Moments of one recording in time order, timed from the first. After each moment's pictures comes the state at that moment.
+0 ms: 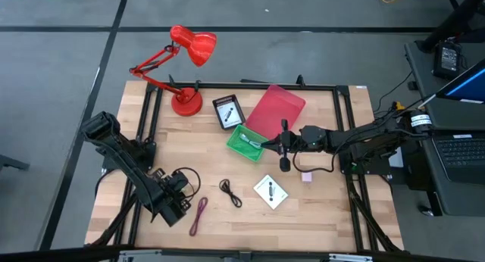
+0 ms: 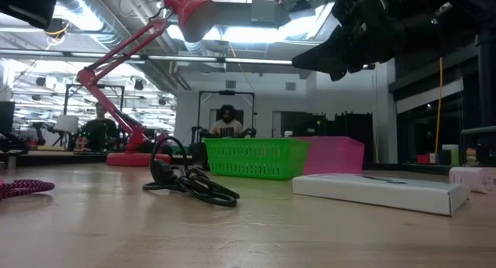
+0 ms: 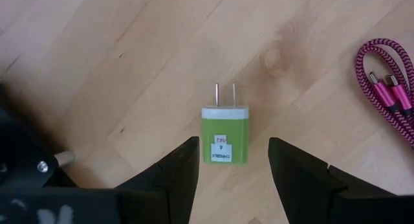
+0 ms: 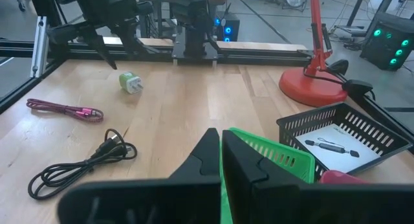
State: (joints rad) left arm -0.82 1.59 1.04 -1.13 -0.26 -1.61; right arm 0.03 1.32 0.48 0.62 0.08 -0.03
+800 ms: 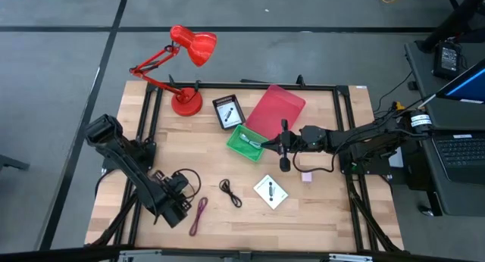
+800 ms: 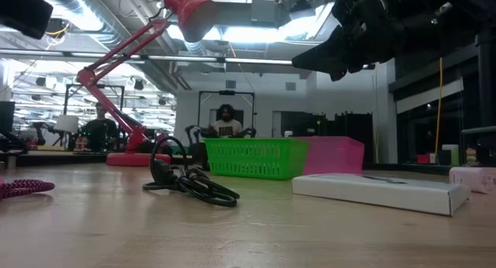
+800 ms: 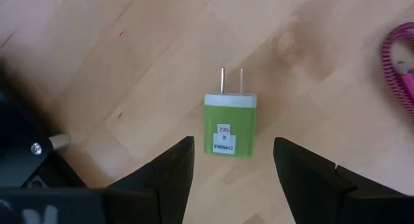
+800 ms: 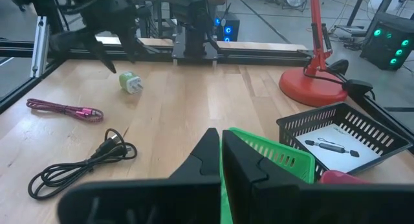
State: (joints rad) left arm -0.82 1.64 1.04 -1.13 -0.22 -1.66; right arm 0.03 1.32 0.48 0.62 0.08 -0.03
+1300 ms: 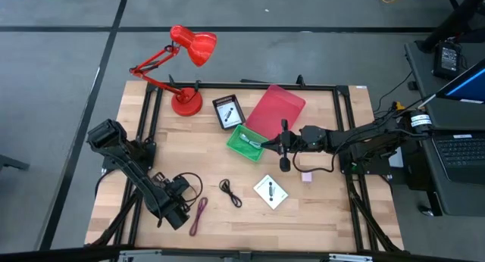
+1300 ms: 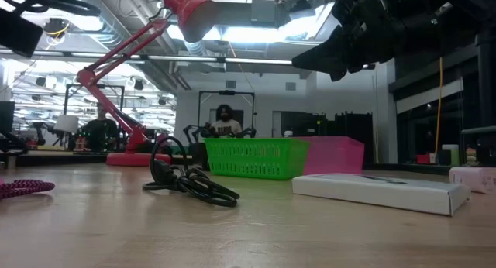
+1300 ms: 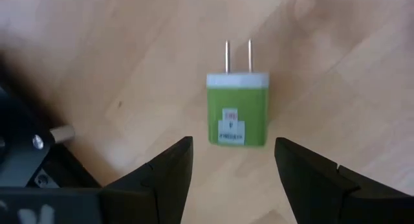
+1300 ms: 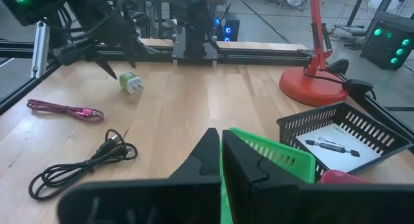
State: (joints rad) left arm -0.82 1.70 1.04 -1.12 -0.15 -1.60; right arm 0.03 1.32 0.48 0.62 0.08 -0.03
